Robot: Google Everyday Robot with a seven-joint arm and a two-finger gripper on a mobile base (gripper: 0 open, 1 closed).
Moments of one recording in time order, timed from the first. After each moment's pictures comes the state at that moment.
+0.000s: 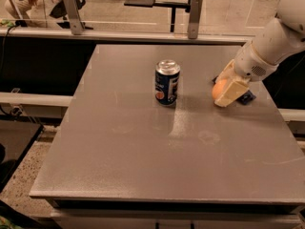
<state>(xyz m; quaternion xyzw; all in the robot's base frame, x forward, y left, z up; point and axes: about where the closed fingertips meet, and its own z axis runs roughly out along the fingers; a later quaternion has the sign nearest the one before) 0.586 -0.215 0.857 -0.61 0.76 0.07 0.21</state>
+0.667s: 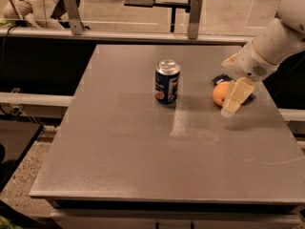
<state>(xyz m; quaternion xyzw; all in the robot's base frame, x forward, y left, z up) 0.585 -0.217 0.856 -0.61 0.76 0.07 0.21</state>
